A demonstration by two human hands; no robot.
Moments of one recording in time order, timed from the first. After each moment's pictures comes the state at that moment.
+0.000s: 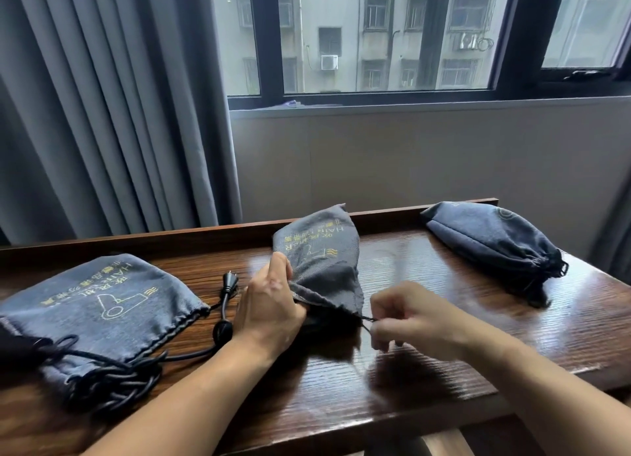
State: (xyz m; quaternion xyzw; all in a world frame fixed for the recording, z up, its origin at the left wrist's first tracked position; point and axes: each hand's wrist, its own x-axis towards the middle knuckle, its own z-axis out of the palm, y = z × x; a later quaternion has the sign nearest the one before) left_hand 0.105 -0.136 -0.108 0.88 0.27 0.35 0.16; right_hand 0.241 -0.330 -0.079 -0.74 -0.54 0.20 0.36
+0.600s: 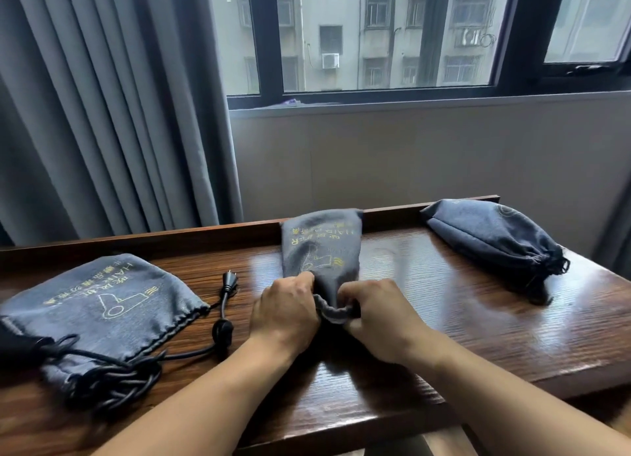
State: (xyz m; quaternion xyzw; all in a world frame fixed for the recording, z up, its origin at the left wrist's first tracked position) left_hand 0.122 -0.151 -0.110 0.93 0.27 0.24 0.09; right_hand 0.224 -0.286 -0.106 -0.80 -0.51 -0.02 0.31
